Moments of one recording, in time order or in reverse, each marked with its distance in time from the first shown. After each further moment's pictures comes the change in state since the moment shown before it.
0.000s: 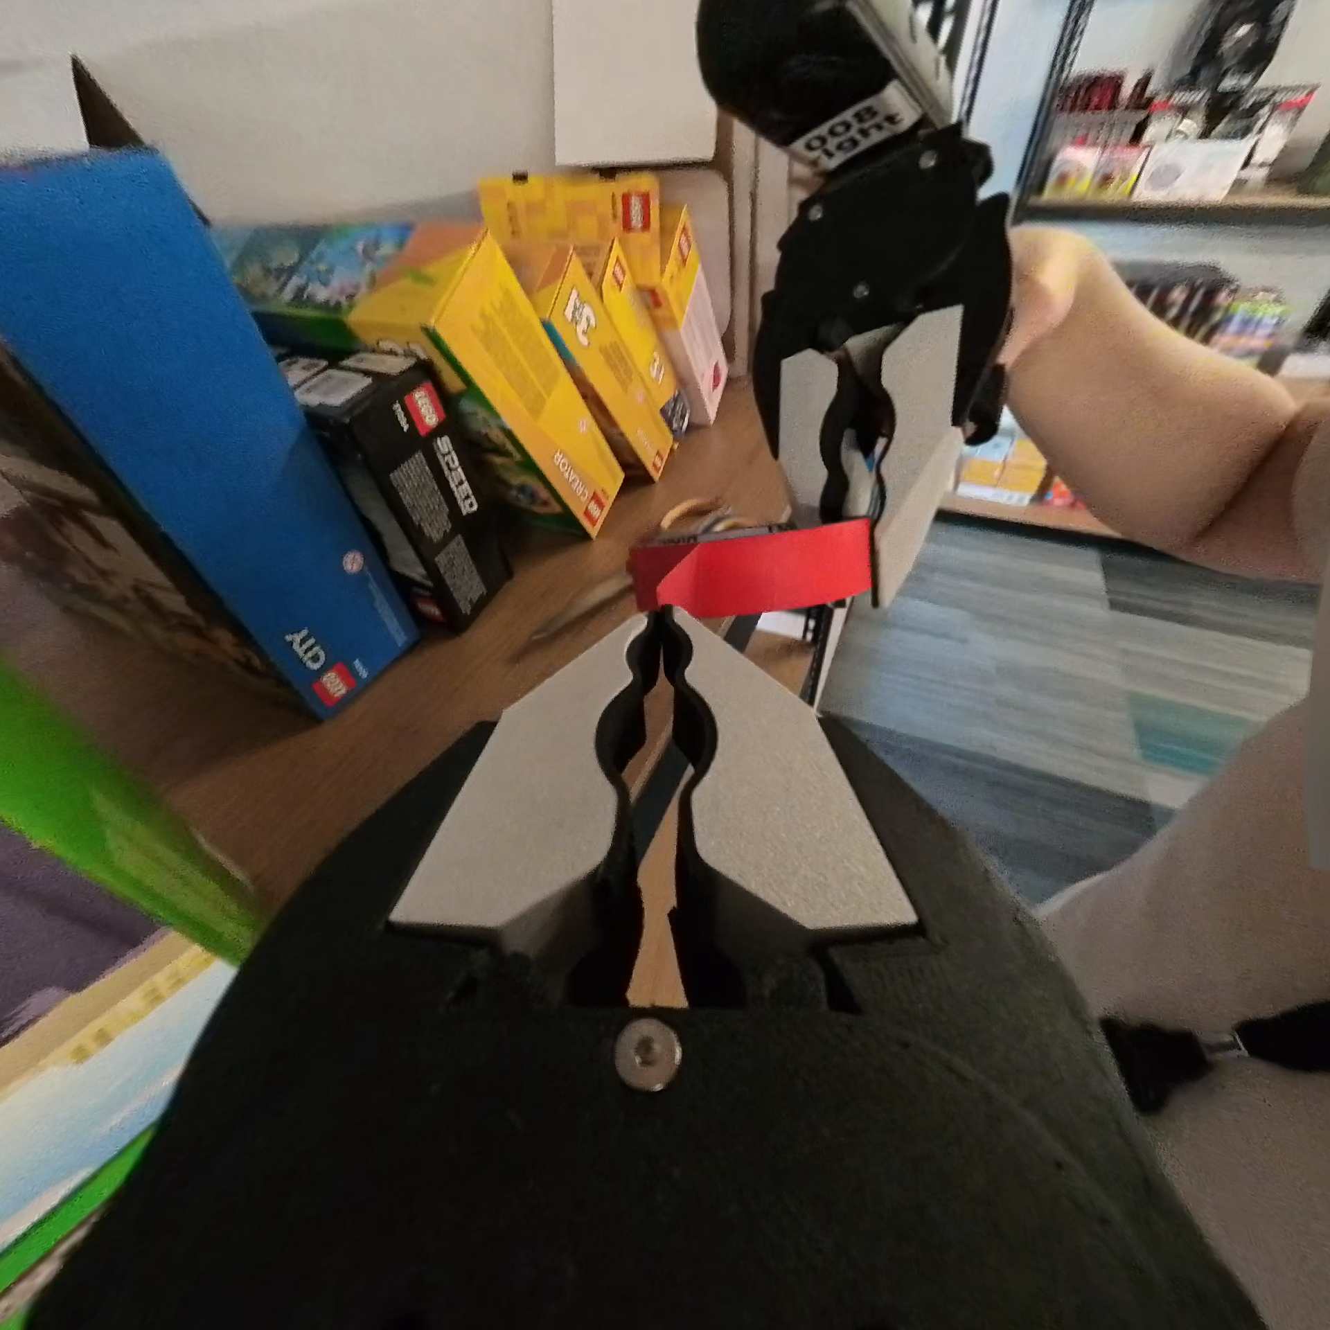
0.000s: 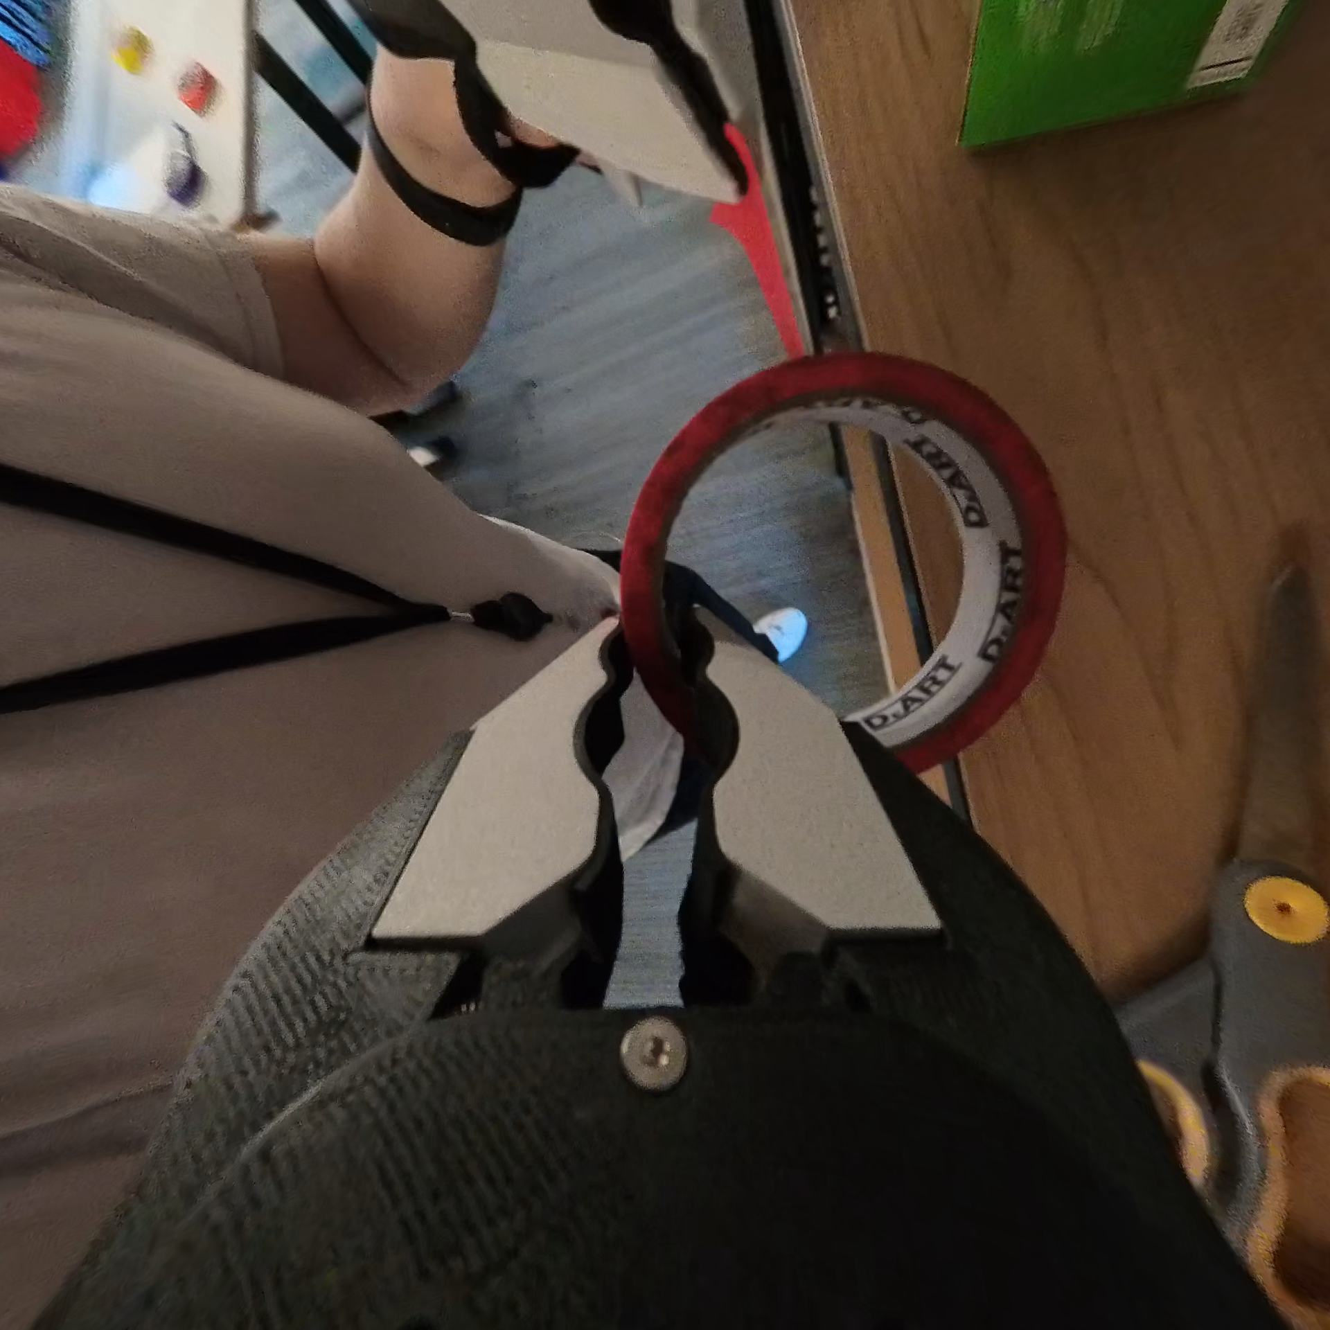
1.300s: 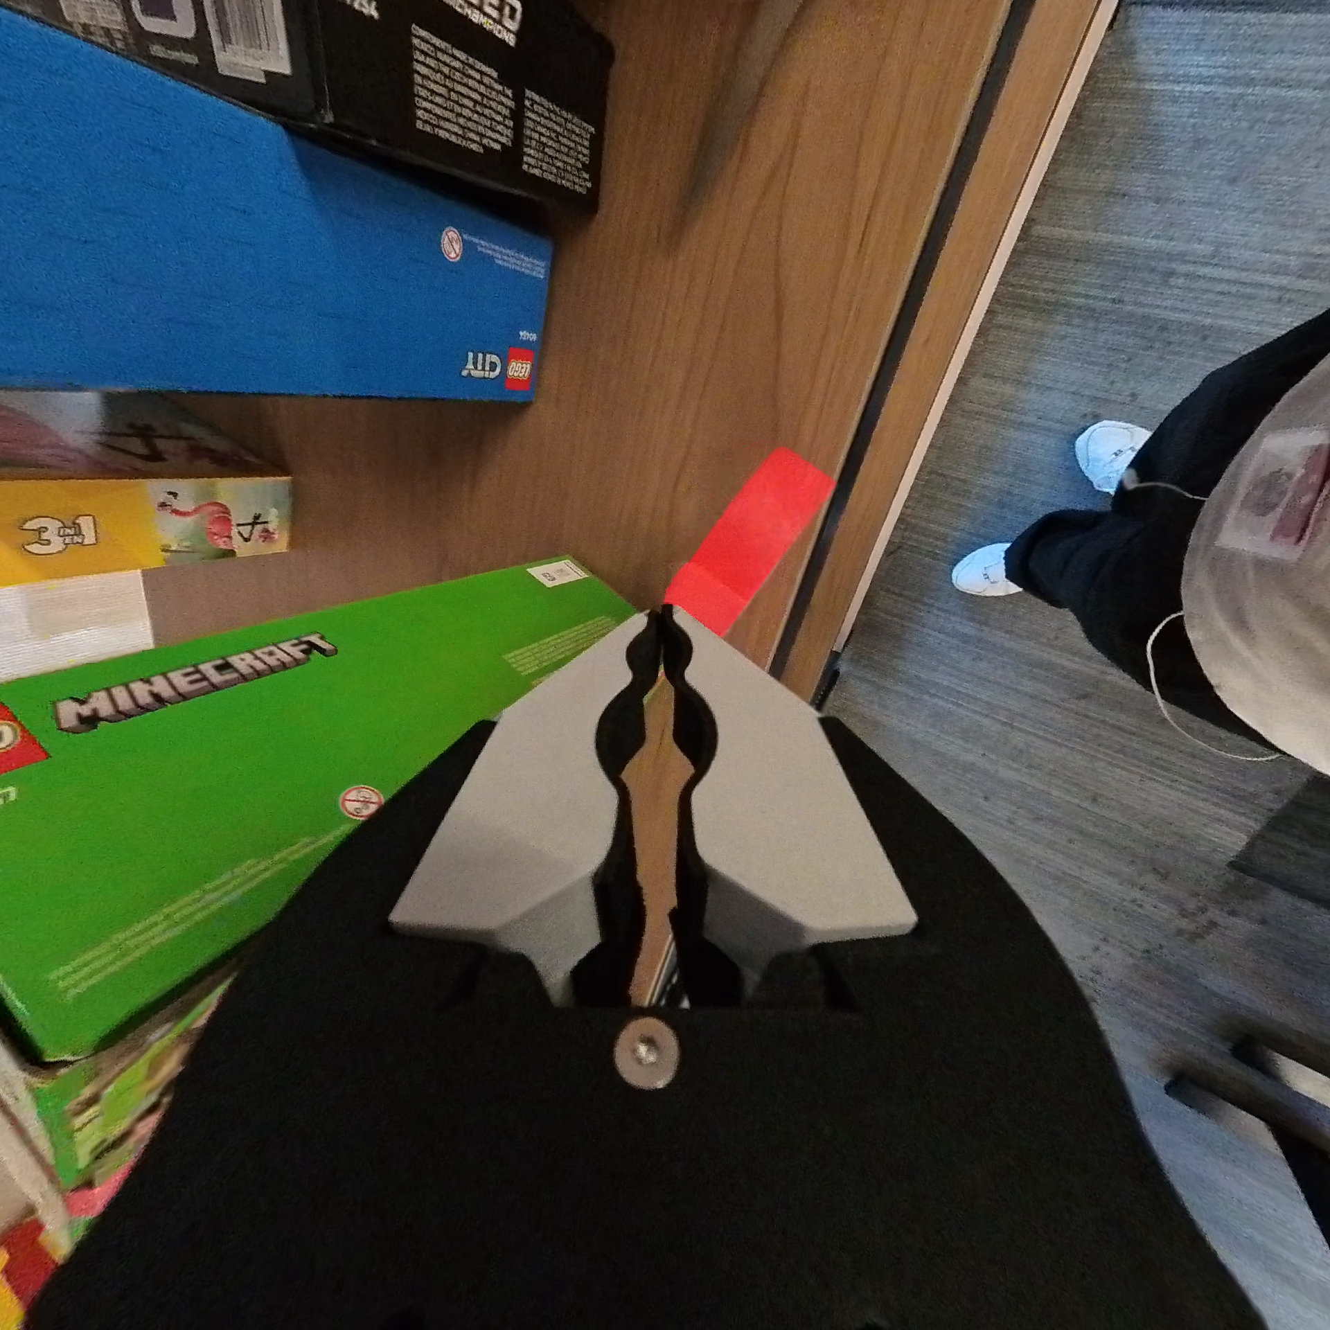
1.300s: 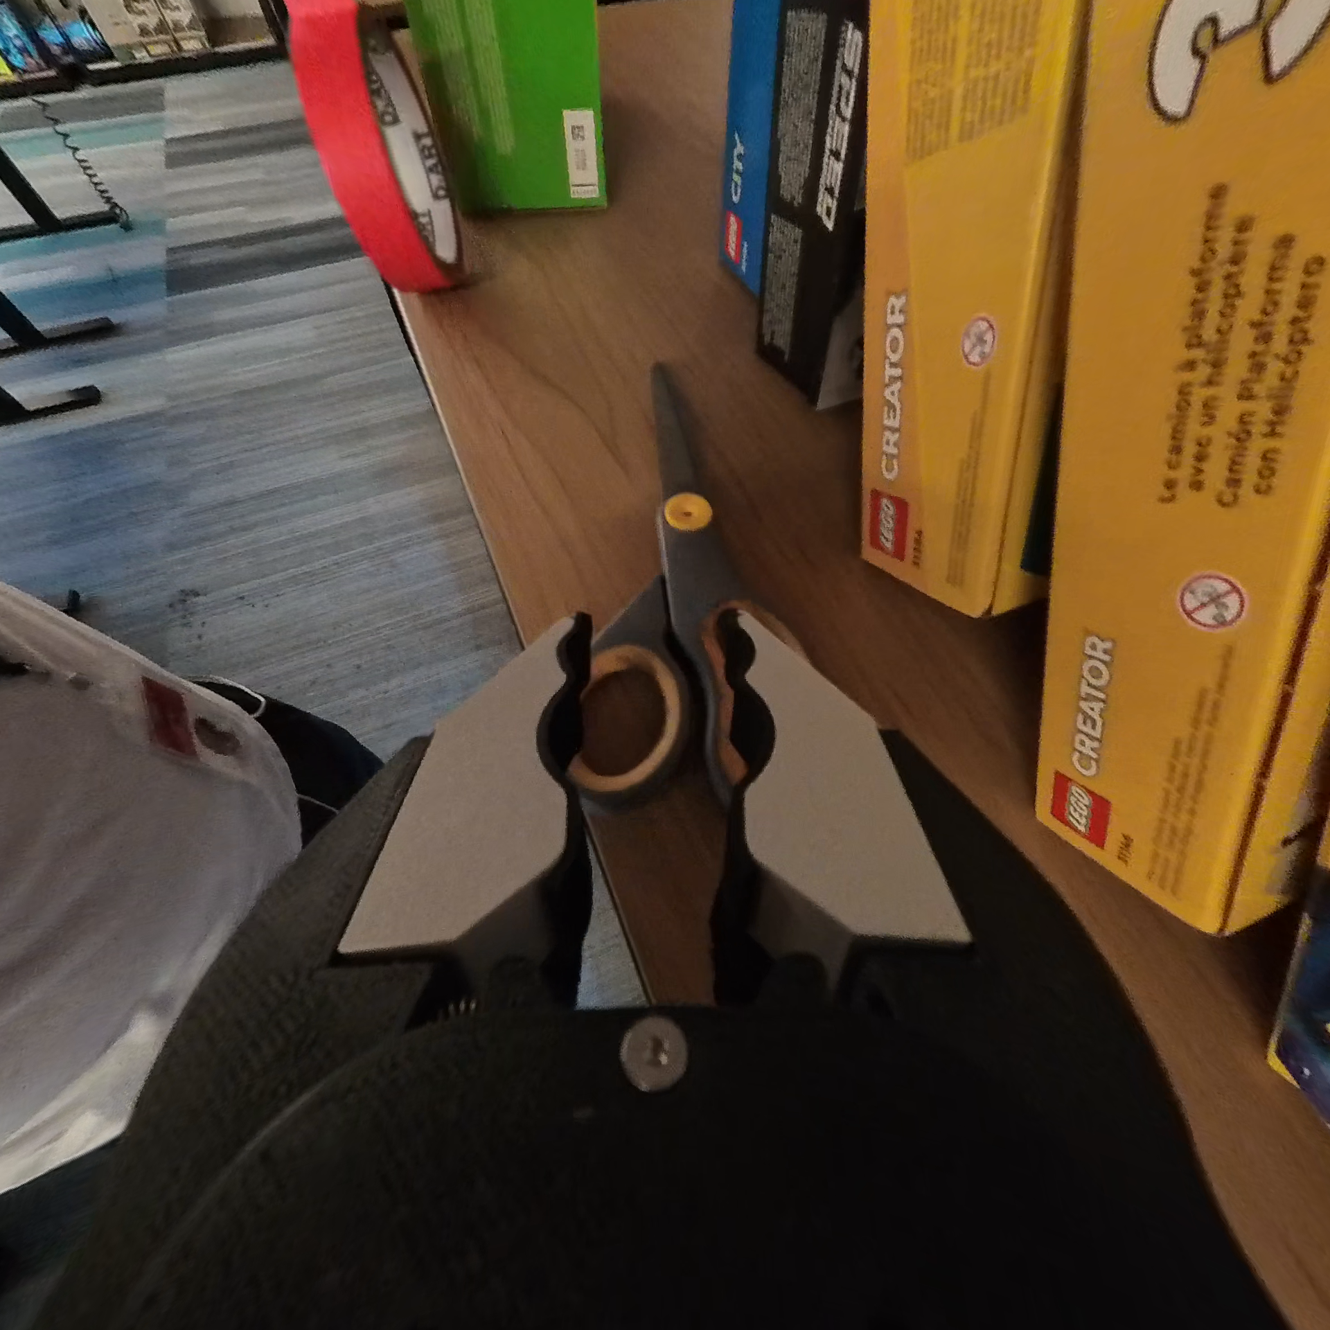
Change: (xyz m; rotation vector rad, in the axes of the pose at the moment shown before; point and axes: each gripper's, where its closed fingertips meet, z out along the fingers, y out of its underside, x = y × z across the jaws) left arm -0.054 -0.004 -0.025 -1.113 -0.180 0.418; right arm 0.145 0.101 -0.087 0.421 0.448 -0.138
